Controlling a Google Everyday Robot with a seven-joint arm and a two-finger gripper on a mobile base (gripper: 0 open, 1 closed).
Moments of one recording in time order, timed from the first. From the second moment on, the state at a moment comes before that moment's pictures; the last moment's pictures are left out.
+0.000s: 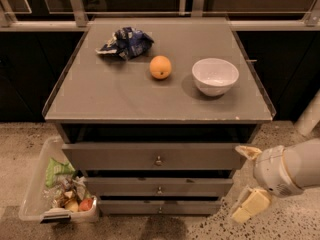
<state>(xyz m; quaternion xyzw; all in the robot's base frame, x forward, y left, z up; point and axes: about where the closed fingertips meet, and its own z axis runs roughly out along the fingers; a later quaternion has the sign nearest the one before) 0.372 -0.194 0.737 -0.52 0.80 0.18 0.26</state>
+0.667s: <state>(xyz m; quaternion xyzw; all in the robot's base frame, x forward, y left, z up) 0.424 -0.148 0.691 -0.57 0.75 0.17 0.28</state>
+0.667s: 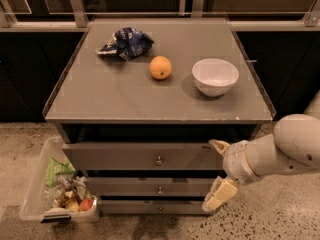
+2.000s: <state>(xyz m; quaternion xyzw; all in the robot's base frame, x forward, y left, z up) 0.444 -0.170 0.659 -0.54 0.77 0.16 0.29</state>
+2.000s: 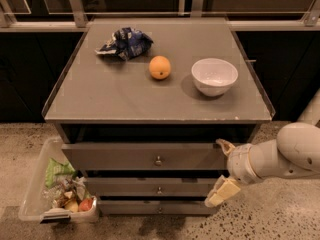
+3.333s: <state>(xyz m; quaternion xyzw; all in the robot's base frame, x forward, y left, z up) 0.474 -0.171 0.666 -0.55 0.76 0.14 0.31</state>
